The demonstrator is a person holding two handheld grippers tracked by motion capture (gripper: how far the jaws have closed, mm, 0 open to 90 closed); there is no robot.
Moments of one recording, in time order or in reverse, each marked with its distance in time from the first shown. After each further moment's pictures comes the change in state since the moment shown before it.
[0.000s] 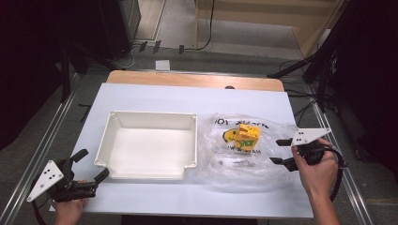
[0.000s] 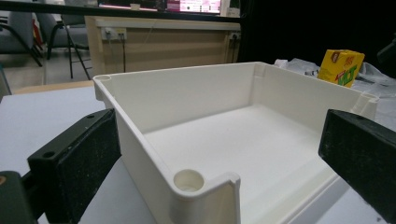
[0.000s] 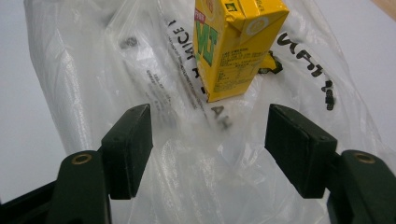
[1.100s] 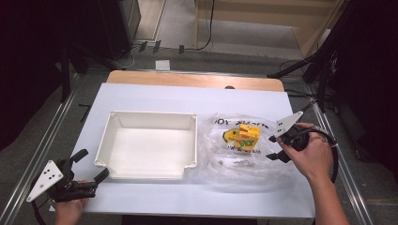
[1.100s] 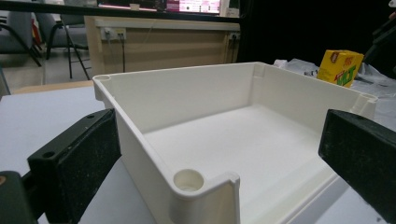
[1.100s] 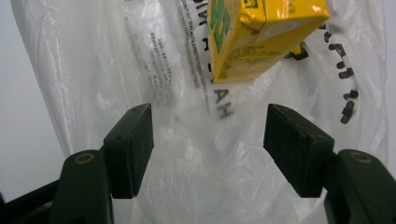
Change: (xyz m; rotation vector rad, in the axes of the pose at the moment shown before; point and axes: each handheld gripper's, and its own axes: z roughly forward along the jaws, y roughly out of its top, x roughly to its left) left arm 0.000 0.000 0.000 -0.002 -0.002 -0.002; right arm -0.018 0.046 0.022 0.291 0.102 -0.146
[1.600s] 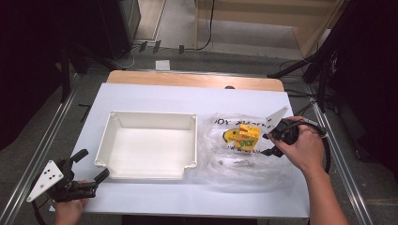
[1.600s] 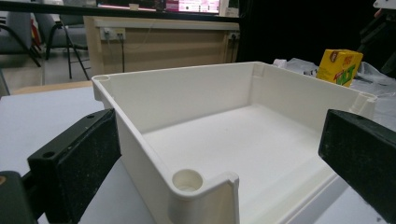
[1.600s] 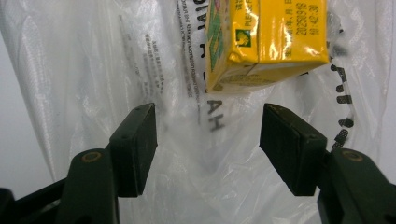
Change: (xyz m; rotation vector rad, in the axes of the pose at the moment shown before) left arm 0.000 0.000 0.000 -0.001 -0.002 0.001; right arm -0.010 0.025 0.011 0.087 0.026 -0.066
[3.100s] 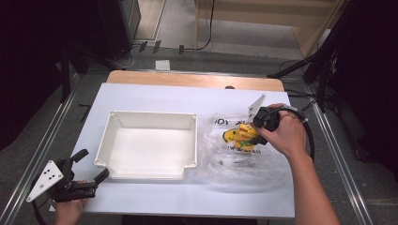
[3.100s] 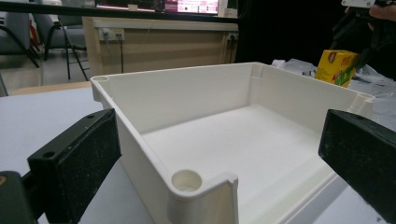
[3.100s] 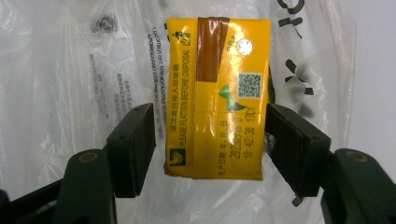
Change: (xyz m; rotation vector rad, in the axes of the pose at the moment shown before) left arm 0.001 0.000 -0.001 -0.002 -0.004 0.000; right arm -0.023 0.052 0.014 0.063 0.008 -0.045
